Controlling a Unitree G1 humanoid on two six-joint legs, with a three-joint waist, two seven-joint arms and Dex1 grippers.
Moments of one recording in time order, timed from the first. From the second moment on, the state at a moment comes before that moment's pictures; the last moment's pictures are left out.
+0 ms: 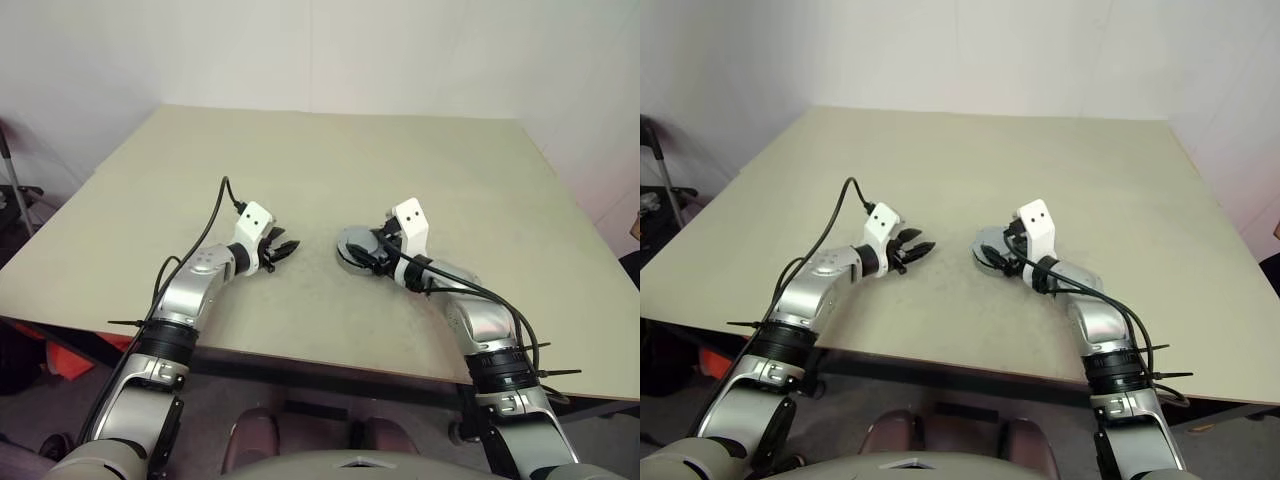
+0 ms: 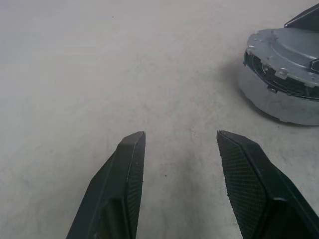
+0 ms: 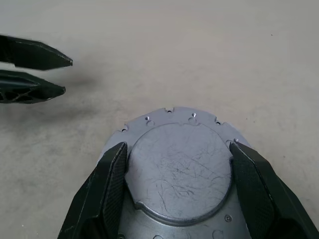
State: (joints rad) left arm -0.49 0.31 -0.11 0.27 -0.15 0.36 -0.67; right arm -0.34 -0.30 0.07 0.06 0.20 0.45 0.54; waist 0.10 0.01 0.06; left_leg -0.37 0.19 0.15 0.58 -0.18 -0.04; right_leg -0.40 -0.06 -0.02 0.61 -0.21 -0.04
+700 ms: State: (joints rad) left arm -0.49 0.31 -0.11 0.27 -0.15 0.36 -0.67; right arm -0.35 -0.31 0.11 0.08 0.15 0.44 0.52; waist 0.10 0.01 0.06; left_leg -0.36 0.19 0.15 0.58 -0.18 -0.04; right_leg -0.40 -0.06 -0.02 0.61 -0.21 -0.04
